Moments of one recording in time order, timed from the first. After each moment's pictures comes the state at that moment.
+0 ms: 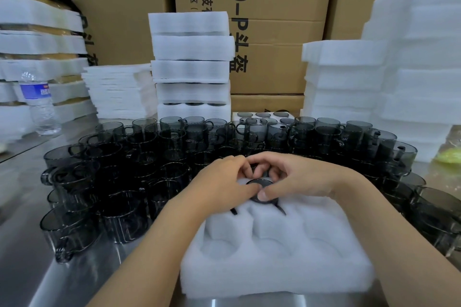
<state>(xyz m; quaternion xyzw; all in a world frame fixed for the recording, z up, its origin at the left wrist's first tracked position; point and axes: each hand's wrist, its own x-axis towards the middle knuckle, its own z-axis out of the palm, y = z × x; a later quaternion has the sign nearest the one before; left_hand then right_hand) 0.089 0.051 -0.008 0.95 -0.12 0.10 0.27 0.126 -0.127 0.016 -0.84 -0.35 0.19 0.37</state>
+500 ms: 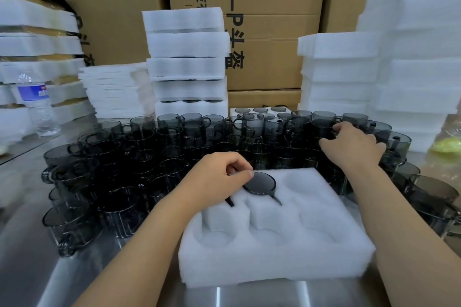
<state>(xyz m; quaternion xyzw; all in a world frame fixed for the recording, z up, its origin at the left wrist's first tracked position) 0.082 0.060 -0.013 0.89 -0.14 0.12 0.41 0.160 -0.181 0.010 -0.95 0.15 -0.20 0.18</state>
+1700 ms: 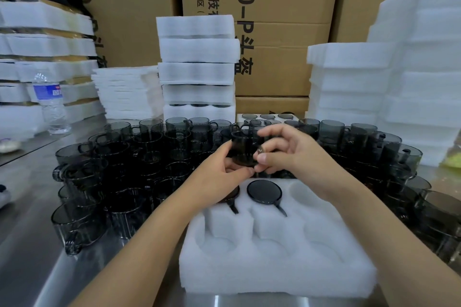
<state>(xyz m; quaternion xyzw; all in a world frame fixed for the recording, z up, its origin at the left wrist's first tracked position) 0.092 0.065 -0.015 0.81 -0.13 0.11 0.56 0.113 -0.115 0.021 -0.70 -0.32 0.04 0.64</state>
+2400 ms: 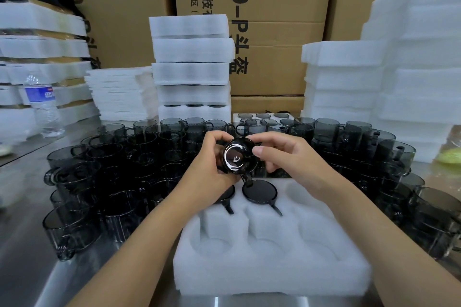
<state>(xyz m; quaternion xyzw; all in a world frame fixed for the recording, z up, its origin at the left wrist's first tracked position) 0.094 0.069 -0.020 0.79 -0.17 0.21 0.55 0.113 -0.117 0.016 -0.74 -0.31 0.01 0.59</state>
